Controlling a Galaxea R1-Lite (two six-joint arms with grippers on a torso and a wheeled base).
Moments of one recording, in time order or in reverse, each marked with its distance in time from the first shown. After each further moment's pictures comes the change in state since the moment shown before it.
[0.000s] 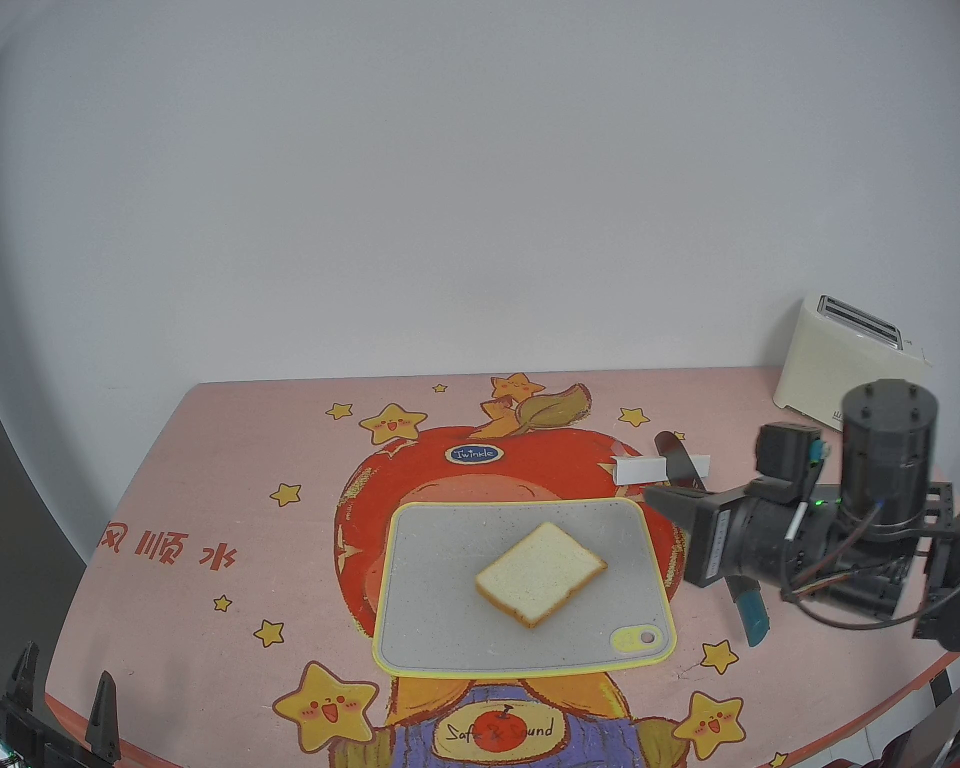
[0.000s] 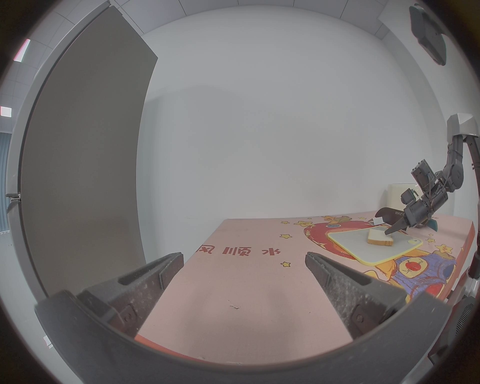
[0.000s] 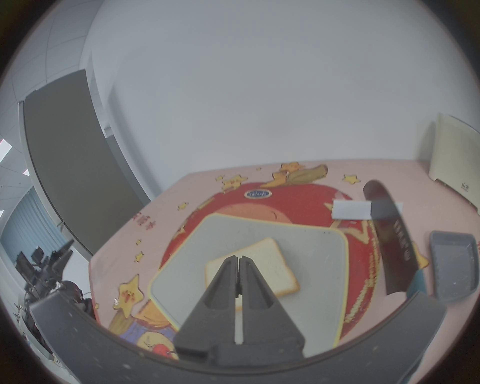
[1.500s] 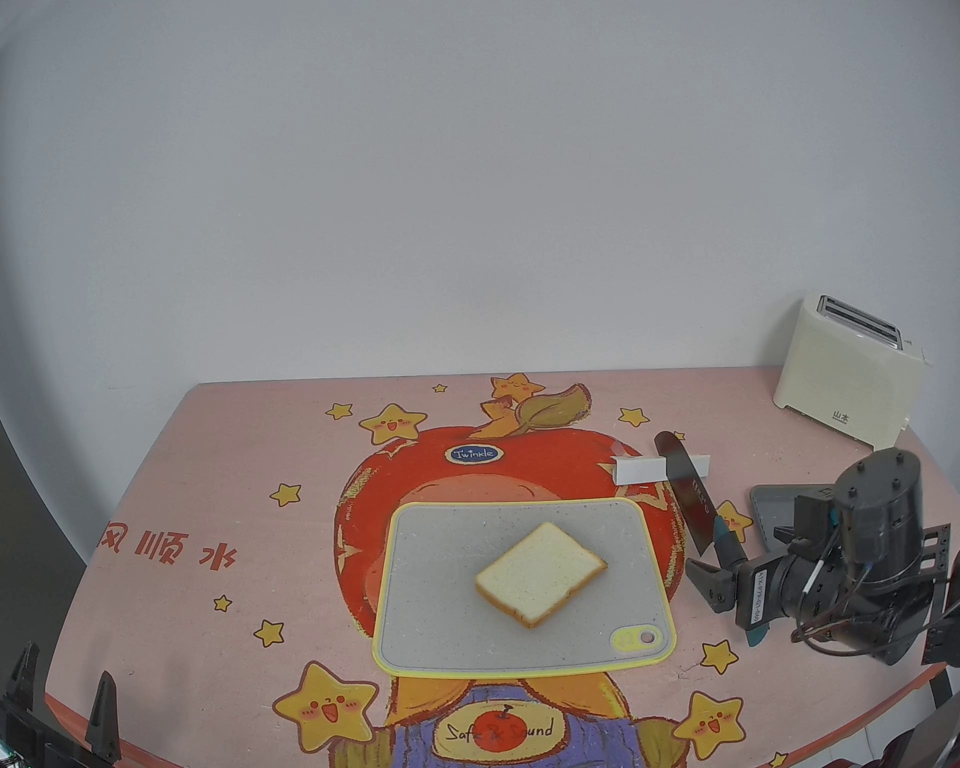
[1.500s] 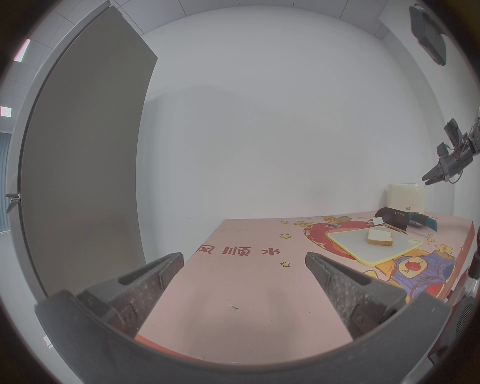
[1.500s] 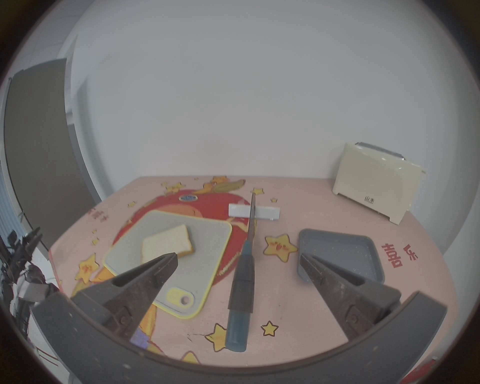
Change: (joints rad) left arm 0.000 0.000 0.000 0.000 0.000 0.000; right arm -0.029 0.031 0.110 0.160 -0.296 -0.056
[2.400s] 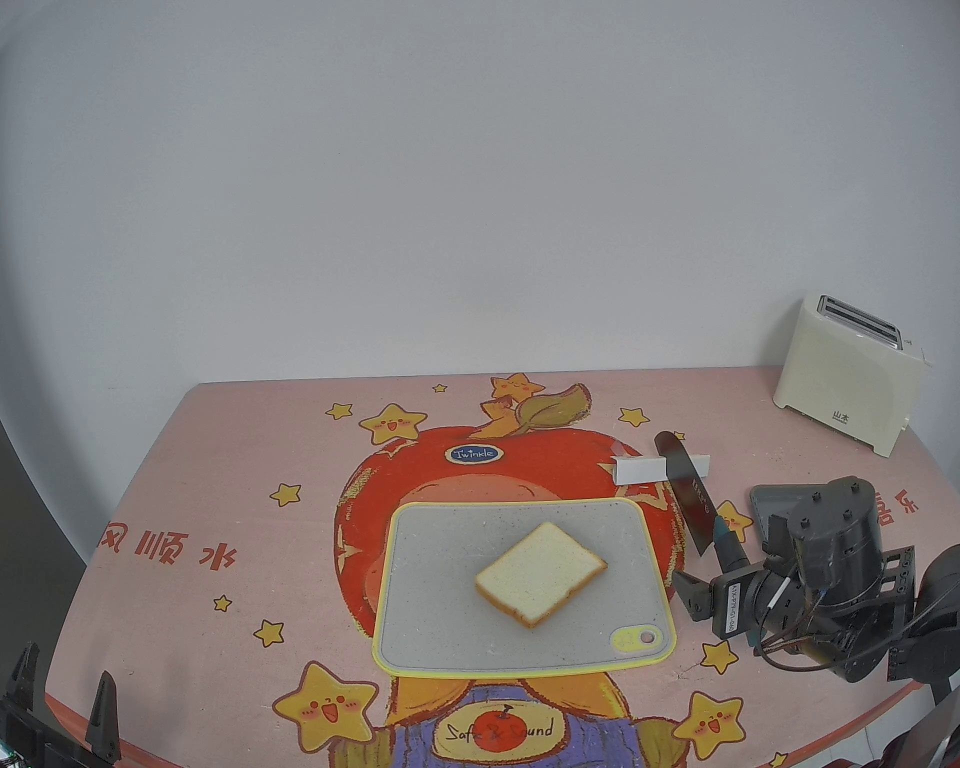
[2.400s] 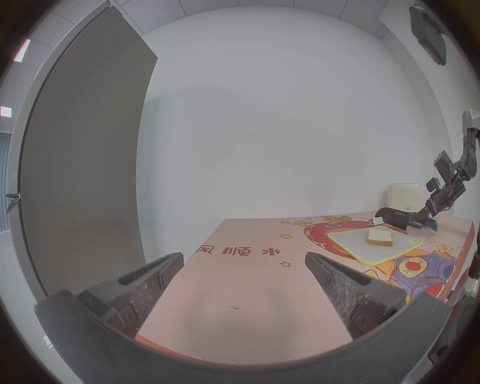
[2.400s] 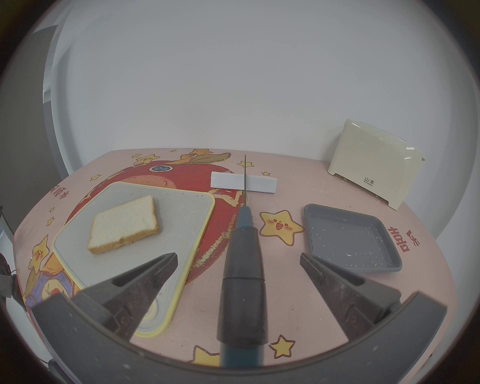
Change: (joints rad) left arm 0.000 0.000 0.000 0.000 0.000 0.000; right arm 0.016 0.080 0.033 -0.074 -0.057 0.037
